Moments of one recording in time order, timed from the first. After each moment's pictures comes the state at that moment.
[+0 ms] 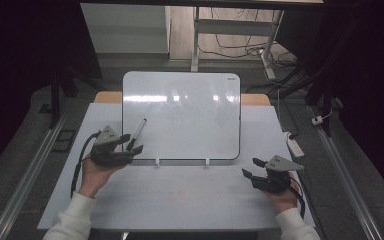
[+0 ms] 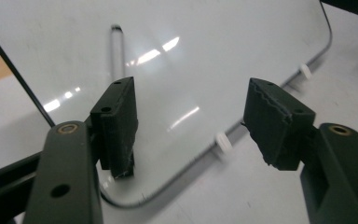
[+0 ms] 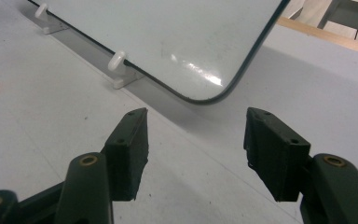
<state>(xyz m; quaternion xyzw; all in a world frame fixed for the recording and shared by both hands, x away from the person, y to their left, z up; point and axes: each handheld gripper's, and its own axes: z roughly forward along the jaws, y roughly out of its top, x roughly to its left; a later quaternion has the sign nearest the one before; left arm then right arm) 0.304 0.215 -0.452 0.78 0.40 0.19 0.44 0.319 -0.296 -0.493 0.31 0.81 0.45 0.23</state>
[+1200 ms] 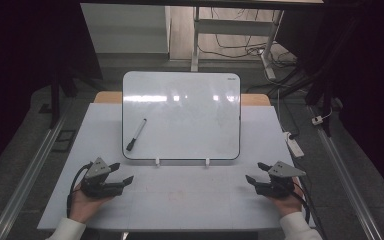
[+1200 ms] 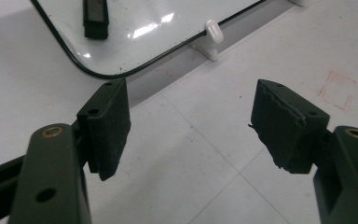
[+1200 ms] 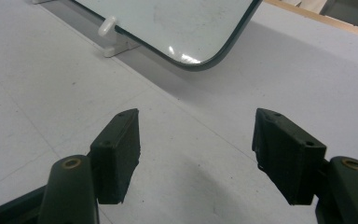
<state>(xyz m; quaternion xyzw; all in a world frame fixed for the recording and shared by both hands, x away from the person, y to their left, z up) 0.256 0.235 -0.513 0.79 0.41 0.18 0.41 0.314 -0.310 -0.510 0.30 0.82 0.43 0.23</state>
